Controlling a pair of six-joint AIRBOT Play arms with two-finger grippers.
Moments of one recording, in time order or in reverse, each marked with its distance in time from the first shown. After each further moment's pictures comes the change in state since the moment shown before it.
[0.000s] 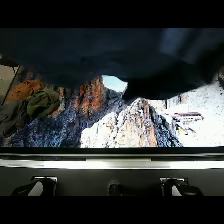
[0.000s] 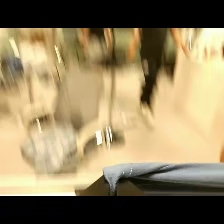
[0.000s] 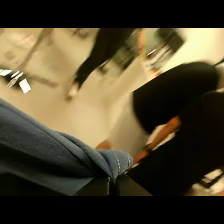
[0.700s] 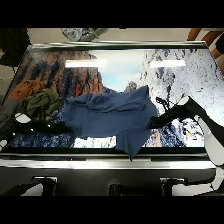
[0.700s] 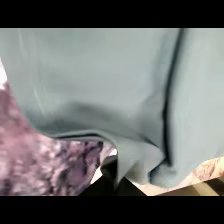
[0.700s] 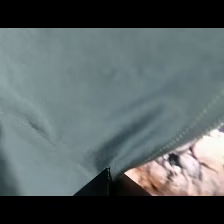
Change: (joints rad) left arm -0.199 -0.379 -1.227 -0.126 0.019 0.151; right arm -0.013 -0.786 -0.871 0.534 0.179 0.091
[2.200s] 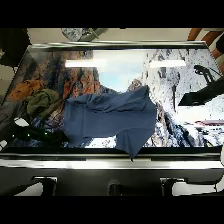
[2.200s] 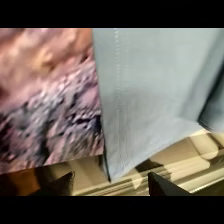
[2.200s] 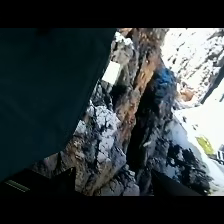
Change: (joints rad) left arm 0.090 -0.053 -0.133 0.009 -0.171 -0.020; right arm -0.257 0.034 0.521 -0.122 0.361 -0.046
